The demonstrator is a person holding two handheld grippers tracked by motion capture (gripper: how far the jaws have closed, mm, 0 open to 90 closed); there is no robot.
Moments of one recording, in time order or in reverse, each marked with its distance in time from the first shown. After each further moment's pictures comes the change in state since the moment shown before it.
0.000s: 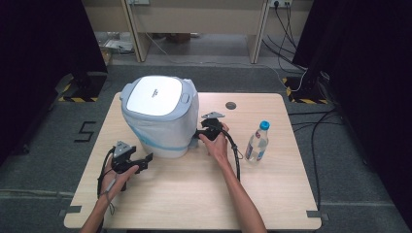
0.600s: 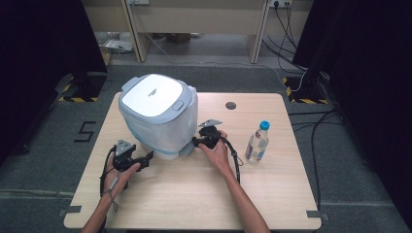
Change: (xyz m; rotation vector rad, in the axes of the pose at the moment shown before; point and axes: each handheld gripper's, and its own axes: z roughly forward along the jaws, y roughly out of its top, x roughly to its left) left arm -0.004 0.000 0.007 -0.004 0.034 0.027; right arm 0.017 -0.020 -0.013 0.060 0.092 -0.081
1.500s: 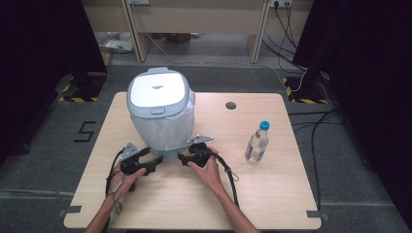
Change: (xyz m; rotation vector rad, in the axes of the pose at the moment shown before) left arm -0.021 -0.007 0.007 -0.045 -0.228 0.036; right arm 0.062 -0.027 -0.017 0.004 0.152 0.022
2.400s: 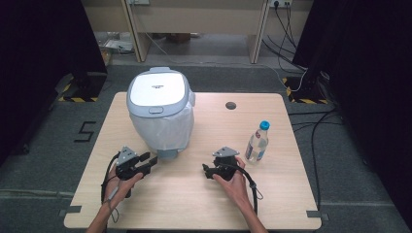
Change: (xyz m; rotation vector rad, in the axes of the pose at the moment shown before) left arm -0.016 0.009 -0.033 0.014 0.077 0.002; right arm -0.029 -0.052 -0.073 0.012 -0.186 -0.050
